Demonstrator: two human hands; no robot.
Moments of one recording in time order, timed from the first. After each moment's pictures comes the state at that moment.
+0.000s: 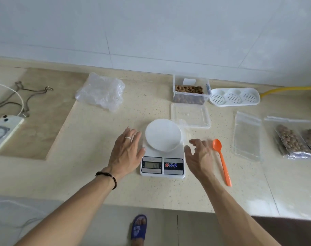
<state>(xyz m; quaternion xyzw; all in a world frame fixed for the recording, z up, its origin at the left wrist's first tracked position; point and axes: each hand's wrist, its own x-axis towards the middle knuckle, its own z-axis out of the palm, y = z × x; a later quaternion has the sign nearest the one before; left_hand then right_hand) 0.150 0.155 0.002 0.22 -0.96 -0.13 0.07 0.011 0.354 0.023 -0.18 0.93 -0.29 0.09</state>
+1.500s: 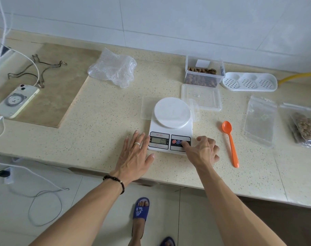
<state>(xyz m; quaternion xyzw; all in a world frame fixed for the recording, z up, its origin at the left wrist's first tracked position) 0.214 0.224 -0.044 0.24 -0.96 -0.13 -0.04 0.048 0.367 -0.022 -0.07 0.96 -0.23 0.17</state>
